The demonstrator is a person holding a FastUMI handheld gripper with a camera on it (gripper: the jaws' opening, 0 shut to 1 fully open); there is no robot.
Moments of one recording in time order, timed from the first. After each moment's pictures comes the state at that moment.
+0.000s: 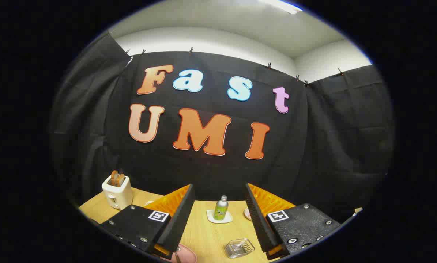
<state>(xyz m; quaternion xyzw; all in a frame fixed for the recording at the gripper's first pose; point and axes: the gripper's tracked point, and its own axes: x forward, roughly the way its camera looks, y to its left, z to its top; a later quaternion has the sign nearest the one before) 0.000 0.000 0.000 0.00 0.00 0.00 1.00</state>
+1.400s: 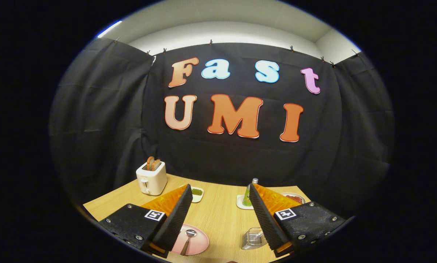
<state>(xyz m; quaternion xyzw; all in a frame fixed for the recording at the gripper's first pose) -0.025 0.025 -0.086 0.02 0.08 0.16 0.98</state>
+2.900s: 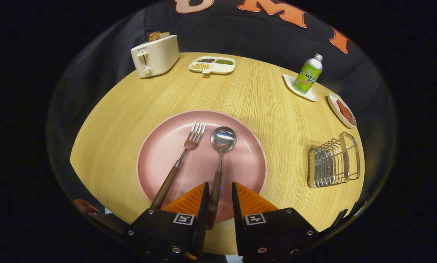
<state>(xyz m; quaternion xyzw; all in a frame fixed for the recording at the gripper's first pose) -0.090 0.134 -0.378 -0.08 0.51 0.22 0.83</state>
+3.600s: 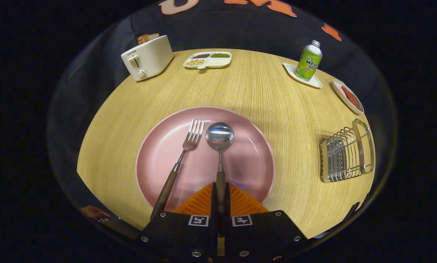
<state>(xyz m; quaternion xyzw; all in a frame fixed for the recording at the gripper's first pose) -0.088 0.138 -0.380 -0.02 0.53 0.22 0.82</state>
